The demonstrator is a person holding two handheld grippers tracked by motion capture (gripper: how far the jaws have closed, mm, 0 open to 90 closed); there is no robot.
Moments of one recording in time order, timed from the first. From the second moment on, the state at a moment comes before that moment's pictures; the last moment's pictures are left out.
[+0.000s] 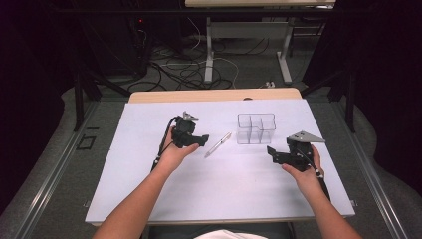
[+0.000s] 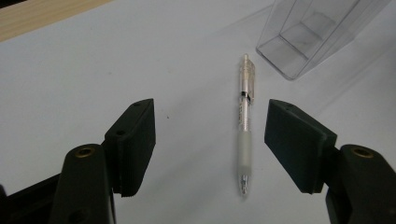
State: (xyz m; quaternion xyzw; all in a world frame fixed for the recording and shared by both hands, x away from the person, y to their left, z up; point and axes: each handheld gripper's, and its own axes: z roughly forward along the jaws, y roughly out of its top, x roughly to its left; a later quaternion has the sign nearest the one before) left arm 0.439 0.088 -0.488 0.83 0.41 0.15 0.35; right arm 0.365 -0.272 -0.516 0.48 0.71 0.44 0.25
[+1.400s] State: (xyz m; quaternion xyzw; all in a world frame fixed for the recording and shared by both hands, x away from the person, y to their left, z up) left arm 0.464 0.027 -0.519 0.90 0.37 0.07 0.23; right arm 0.367 -0.271 -0.521 0.48 0.72 0.44 0.24
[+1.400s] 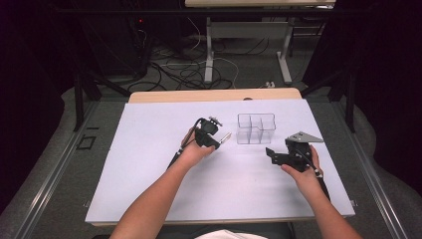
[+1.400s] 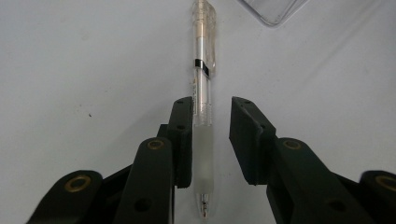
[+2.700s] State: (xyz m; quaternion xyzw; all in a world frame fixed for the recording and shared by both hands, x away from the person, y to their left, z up) left arm 0.470 0.019 -0.532 0.90 0.38 0.07 0.19; right arm 0.367 -0.272 -0.521 0.48 0.72 0.43 0.24
